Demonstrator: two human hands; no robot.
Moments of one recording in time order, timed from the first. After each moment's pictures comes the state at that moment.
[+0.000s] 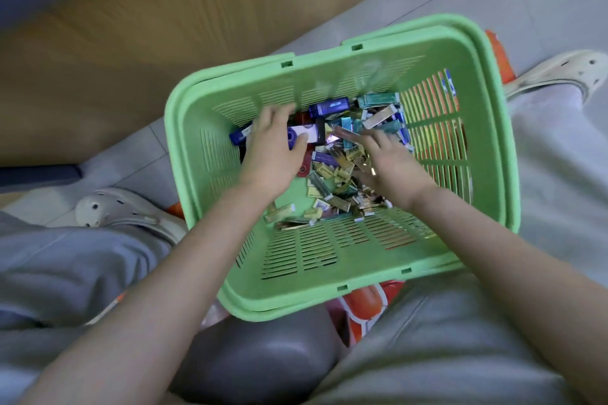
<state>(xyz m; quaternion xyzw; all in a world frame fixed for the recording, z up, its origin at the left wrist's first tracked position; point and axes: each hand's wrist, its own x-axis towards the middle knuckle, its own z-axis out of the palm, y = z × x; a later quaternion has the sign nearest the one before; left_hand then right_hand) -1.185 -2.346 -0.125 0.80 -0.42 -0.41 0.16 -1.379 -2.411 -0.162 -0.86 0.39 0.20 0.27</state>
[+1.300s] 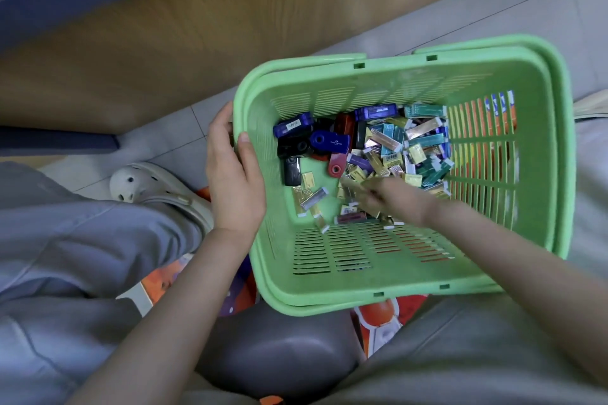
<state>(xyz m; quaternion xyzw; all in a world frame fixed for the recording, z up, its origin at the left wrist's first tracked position) -1.133 -2.267 -0.115 0.84 -0.28 -0.19 0.42 -1.339 -2.389 -0.162 -0.75 0.31 0.33 0.47</state>
